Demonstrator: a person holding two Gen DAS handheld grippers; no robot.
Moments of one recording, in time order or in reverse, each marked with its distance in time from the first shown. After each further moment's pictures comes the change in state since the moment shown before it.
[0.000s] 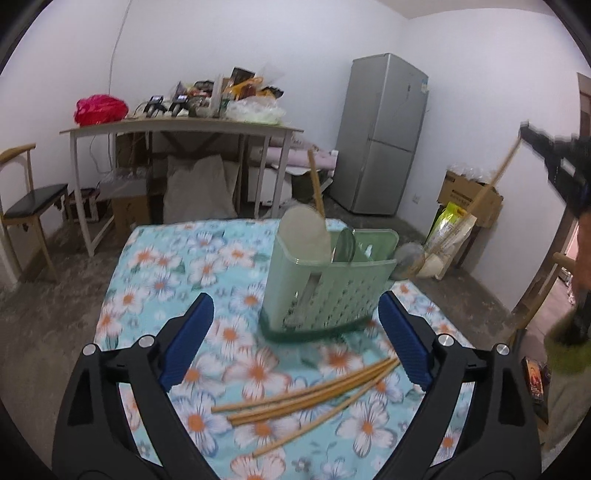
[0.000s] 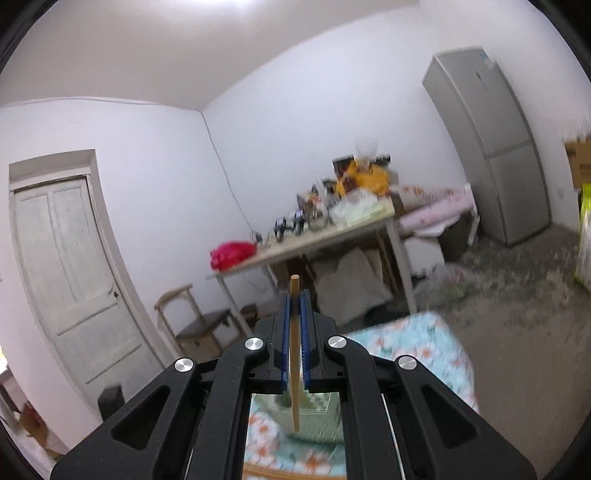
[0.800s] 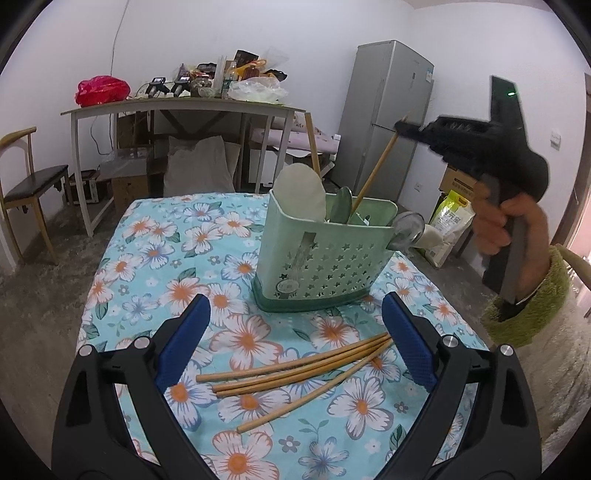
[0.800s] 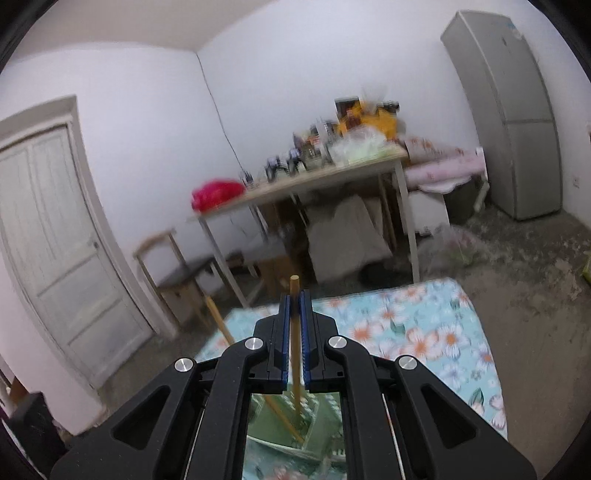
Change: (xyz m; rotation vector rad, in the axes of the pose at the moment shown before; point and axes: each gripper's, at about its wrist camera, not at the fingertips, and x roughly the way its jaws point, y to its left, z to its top) left arm 0.008 -0.009 -0.019 -0.022 0.059 -0.001; right arm 0.156 -0.023 -0.050 -0.043 0.278 -0.030
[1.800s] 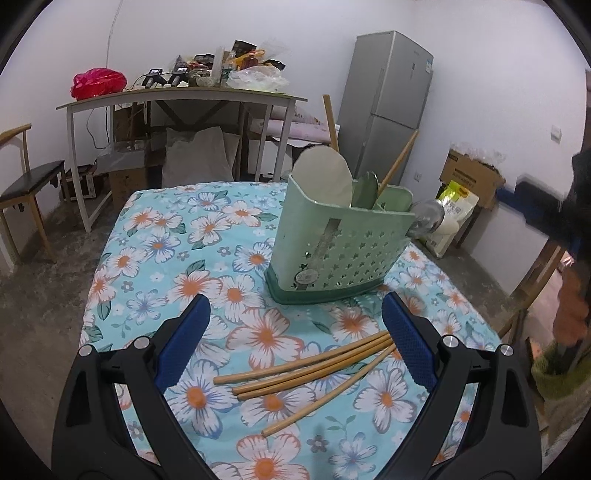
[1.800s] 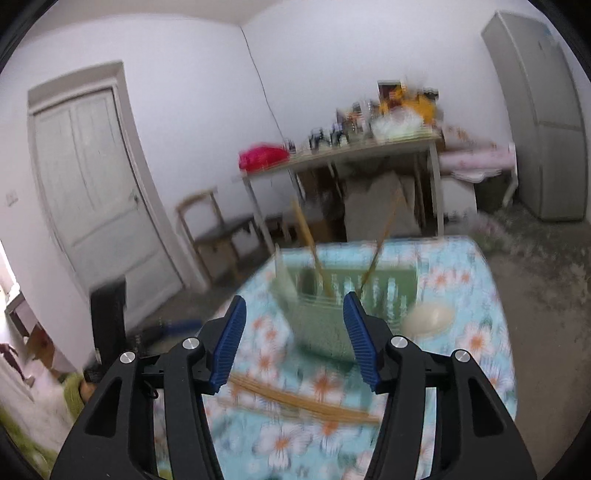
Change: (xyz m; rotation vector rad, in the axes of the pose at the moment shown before) left arm 0.016 0.021 -0.006 0.028 0.044 -0.004; right arm -0.091 0.031 -0.086 -0.088 0.117 0.120
